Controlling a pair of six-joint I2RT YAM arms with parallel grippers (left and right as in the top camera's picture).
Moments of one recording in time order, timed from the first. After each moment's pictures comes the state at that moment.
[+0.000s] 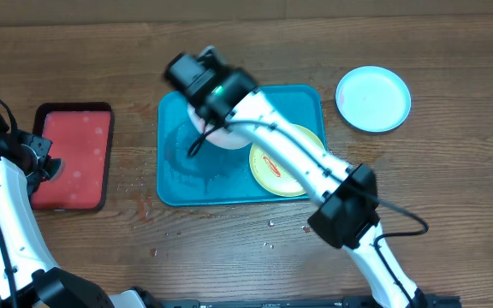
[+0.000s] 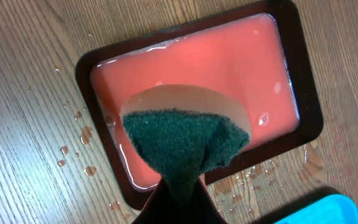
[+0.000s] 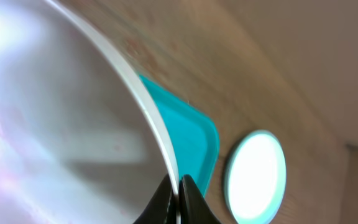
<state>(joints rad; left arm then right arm) 0.57 1.50 1.35 -1.00 -0.08 -0.70 0.78 2.36 2.45 -1.38 0.67 0.10</state>
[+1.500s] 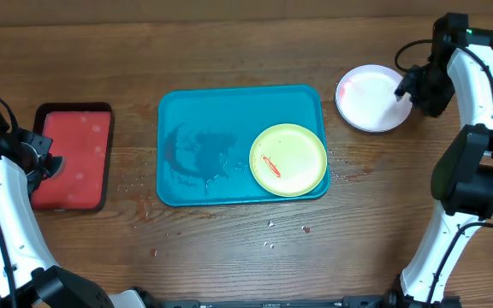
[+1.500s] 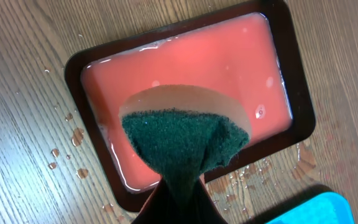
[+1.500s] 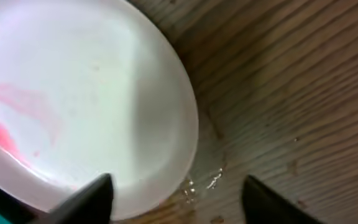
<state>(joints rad) 0.57 1.51 1.34 -0.98 -0.06 -0.70 -0.19 2.25 2.02 -1.27 -0.02 0.41</state>
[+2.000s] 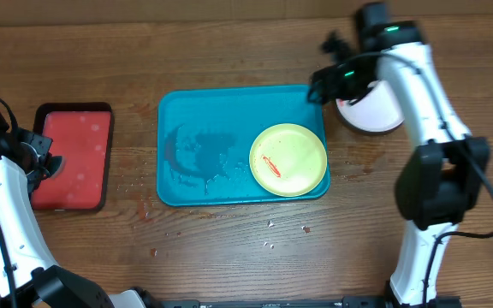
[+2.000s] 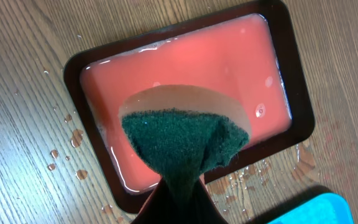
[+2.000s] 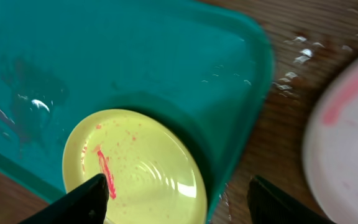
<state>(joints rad) 0.57 1.51 1.34 -0.97 -0.06 -0.70 0.20 2.16 1.98 -1.20 -0.32 -0.15</state>
